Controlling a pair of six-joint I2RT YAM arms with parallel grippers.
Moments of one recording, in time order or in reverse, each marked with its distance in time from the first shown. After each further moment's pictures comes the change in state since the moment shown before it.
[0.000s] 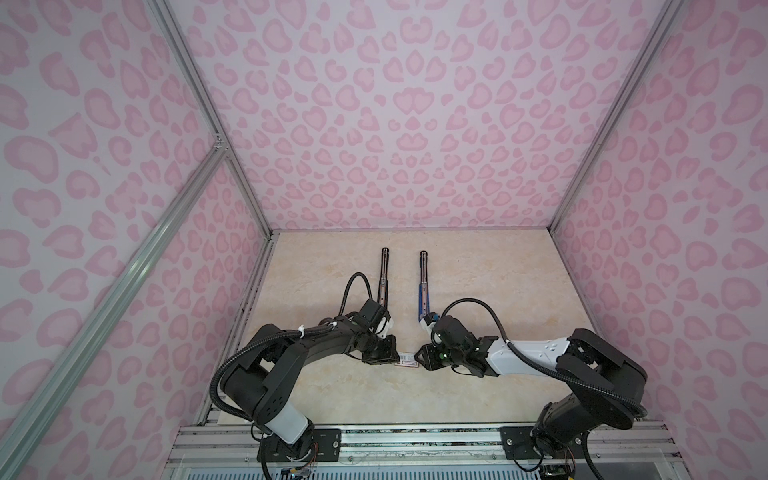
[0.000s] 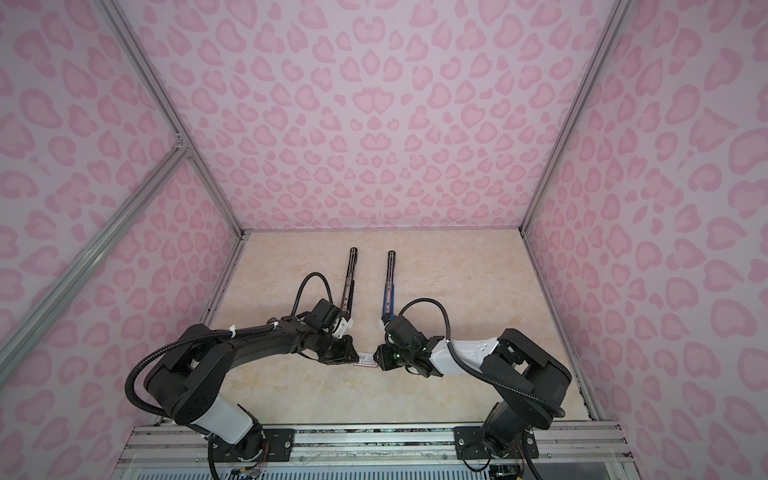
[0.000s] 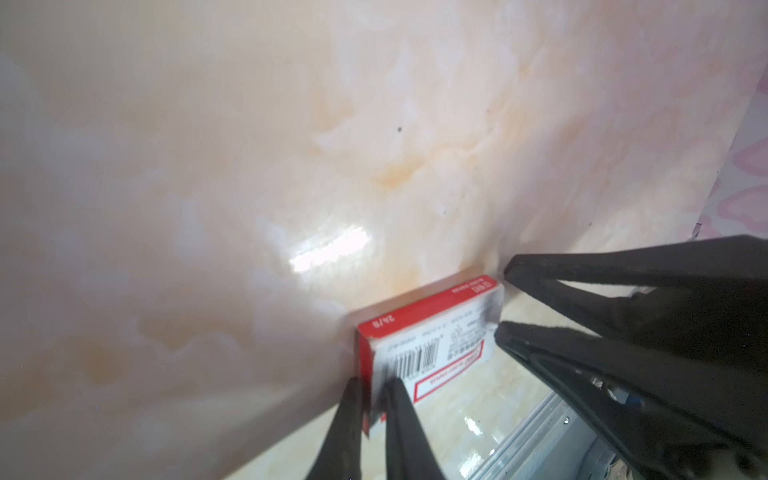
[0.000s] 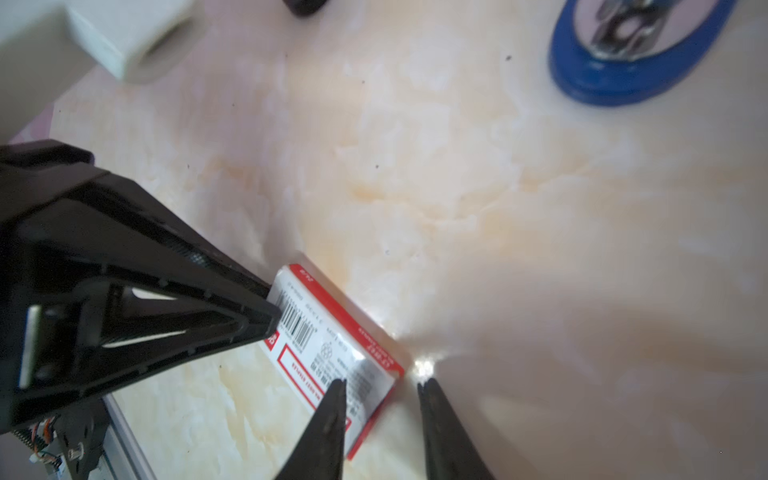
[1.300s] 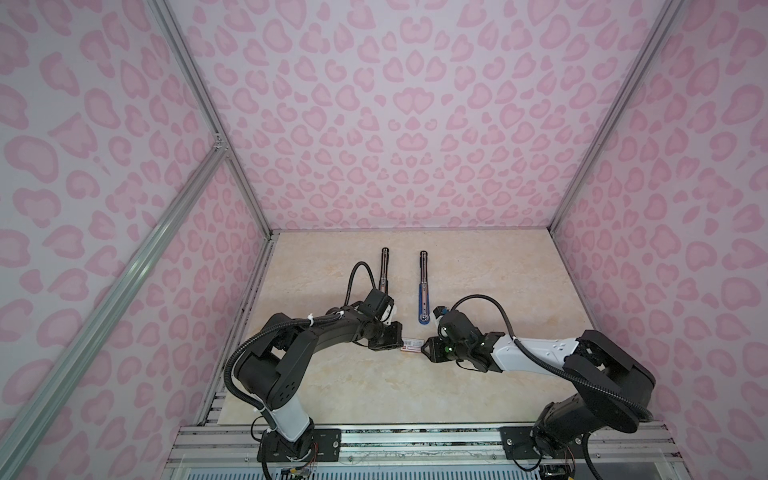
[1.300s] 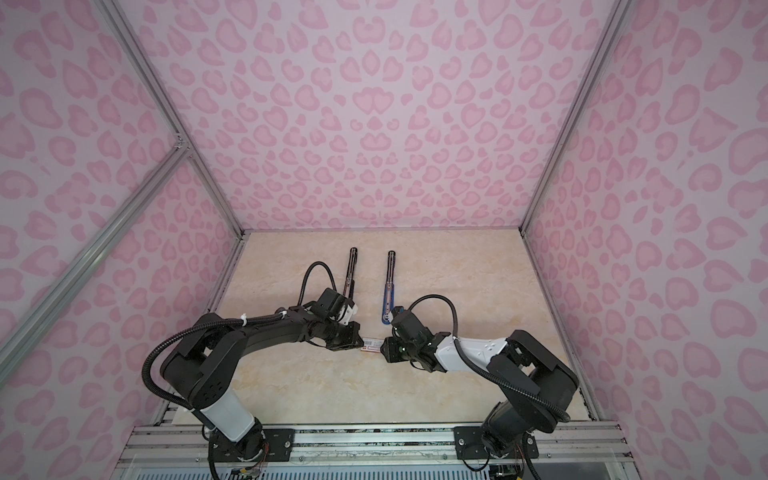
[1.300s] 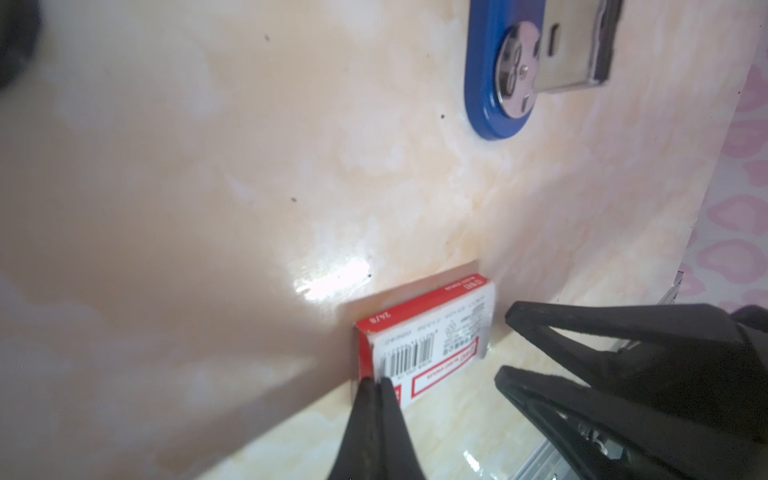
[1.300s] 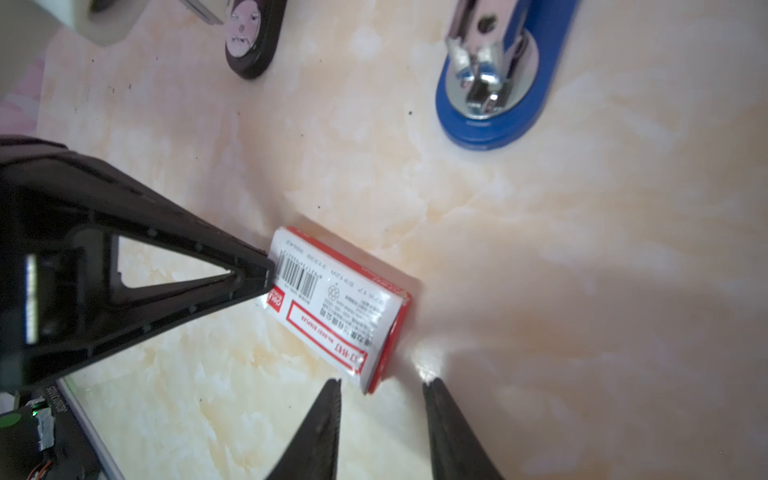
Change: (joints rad) left arm 0.017 0.074 0.093 0.046 -0.044 -0.031; right arm -0.039 -0.014 0.015 -0.049 0.041 0.037
